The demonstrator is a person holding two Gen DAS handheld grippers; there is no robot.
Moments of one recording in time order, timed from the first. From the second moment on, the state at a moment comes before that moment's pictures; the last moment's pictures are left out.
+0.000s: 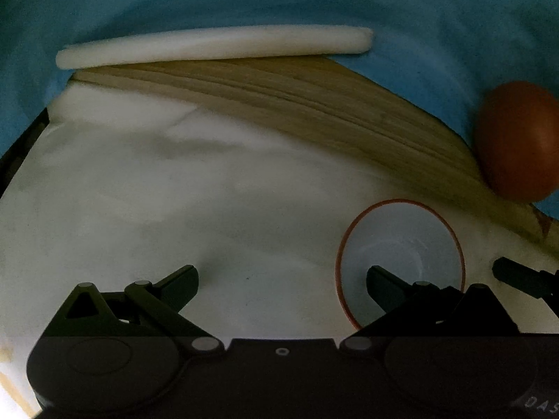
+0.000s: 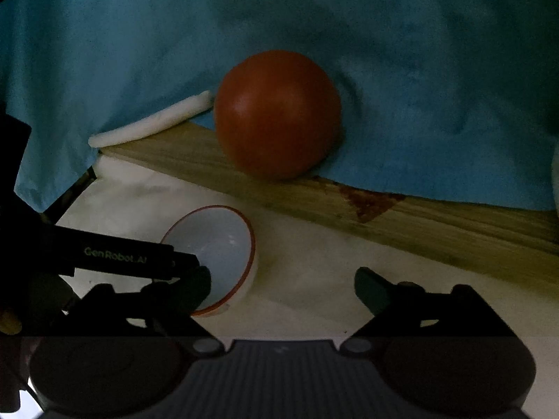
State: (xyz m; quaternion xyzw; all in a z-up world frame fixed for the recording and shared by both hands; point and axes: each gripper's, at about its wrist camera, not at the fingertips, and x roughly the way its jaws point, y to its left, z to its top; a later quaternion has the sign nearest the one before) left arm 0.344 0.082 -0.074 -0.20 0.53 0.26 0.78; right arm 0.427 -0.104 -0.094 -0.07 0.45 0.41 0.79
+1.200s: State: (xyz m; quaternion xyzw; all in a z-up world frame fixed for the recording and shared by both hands) left arm 0.307 0.059 -0.033 -0.27 0.49 0.20 0.80; right arm 0.408 -0.094 -0.080 -0.05 0.46 0.45 0.77
